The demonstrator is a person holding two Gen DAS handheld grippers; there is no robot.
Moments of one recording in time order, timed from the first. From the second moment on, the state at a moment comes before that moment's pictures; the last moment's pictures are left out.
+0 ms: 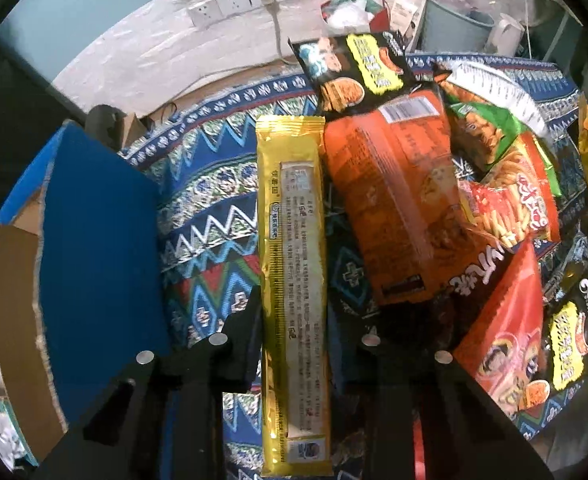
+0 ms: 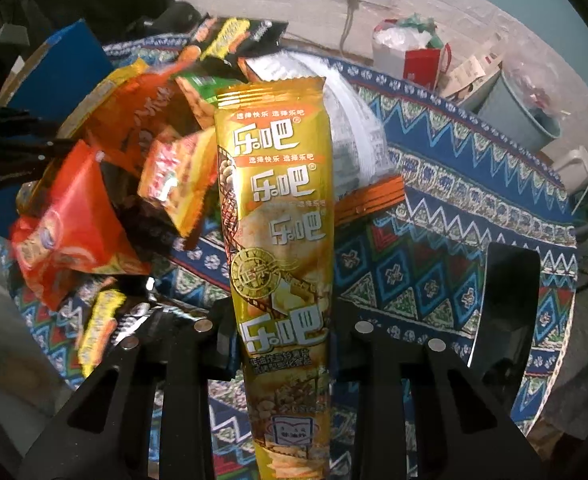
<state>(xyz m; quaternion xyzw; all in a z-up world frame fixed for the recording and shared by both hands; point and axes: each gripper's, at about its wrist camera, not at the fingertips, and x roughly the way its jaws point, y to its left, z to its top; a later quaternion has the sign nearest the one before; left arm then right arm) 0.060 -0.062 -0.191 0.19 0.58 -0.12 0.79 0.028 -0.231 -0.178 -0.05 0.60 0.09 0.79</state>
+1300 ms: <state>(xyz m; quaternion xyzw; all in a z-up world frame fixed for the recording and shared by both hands) 0.010 0.065 -0.046 0.13 0.47 -0.09 0.87 0.088 -0.053 -0.034 -0.03 0.49 0.18 0.85</state>
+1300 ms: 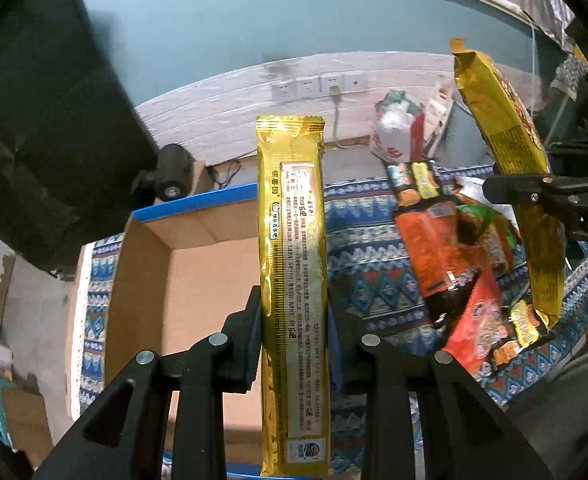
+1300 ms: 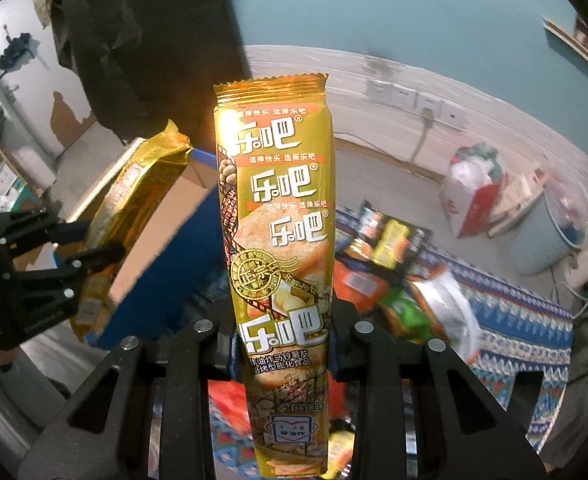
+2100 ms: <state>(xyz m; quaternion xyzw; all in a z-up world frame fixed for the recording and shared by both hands) 0.029 0.204 -0.088 0.04 0.52 0.03 0.85 0.144 0.129 -0.065 0.00 0.53 0.28 0.80</state>
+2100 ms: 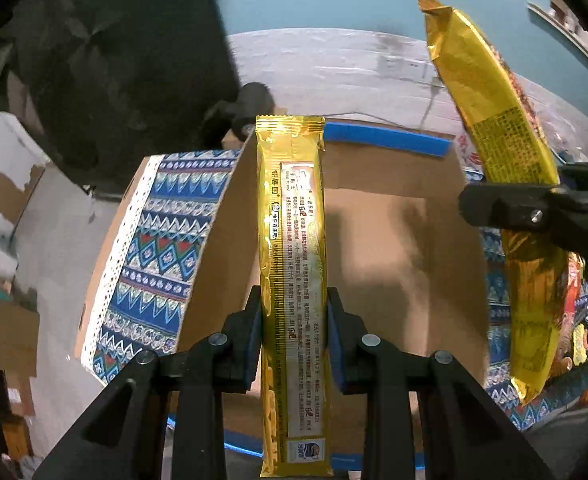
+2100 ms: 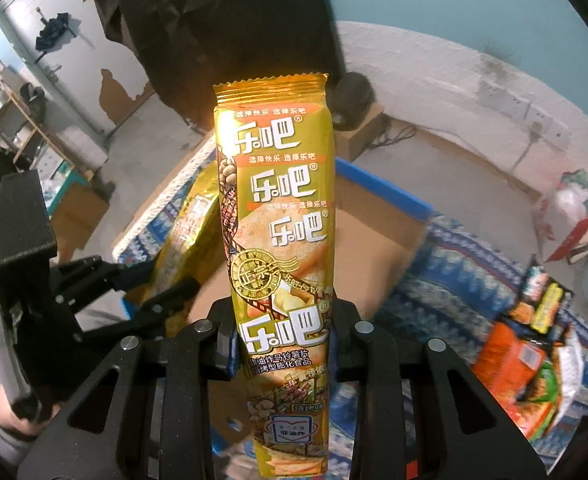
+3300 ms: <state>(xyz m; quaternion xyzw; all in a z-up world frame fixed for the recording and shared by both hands) 0.024 0.179 -0.072 0.07 0.50 0.01 0.86 0.142 0.114 -0.076 -0.05 0.56 0.23 0.80</state>
